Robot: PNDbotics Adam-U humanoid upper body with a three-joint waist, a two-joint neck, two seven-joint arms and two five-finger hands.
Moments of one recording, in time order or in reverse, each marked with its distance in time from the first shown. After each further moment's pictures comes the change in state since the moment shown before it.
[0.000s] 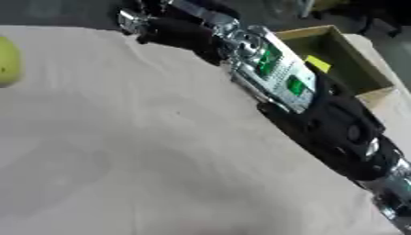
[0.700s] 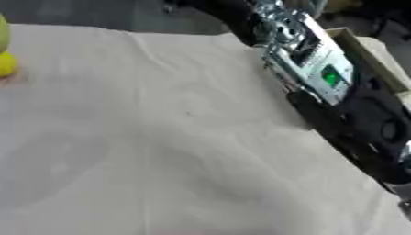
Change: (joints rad) left arm 0.001 0.034 0.040 0.000 0.030 0.086 0.025; right arm 0.025 -0.045 -0.076 0.000 -0.036 -0.056 -0.113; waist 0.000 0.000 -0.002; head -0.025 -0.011
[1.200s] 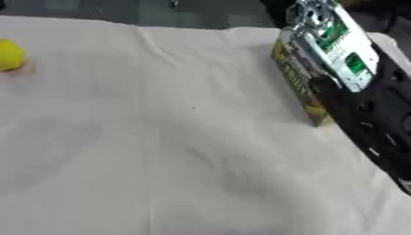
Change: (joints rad) left arm 0.003 0.016 0.043 0.001 0.017 0.126 -0.008; right arm 0.026 -0.024 -0.077 0.021 -0.011 -0.032 -0.146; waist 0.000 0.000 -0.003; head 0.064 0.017
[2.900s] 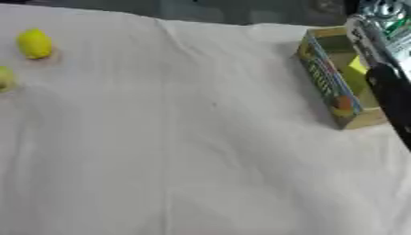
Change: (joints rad) left arm -0.265 -0.095 0.090 0.937 -0.441 -0.024 -0.681; right arm 0.061 -0.038 -0.148 0.178 -0.027 -0.112 -0.218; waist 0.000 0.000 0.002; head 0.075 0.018
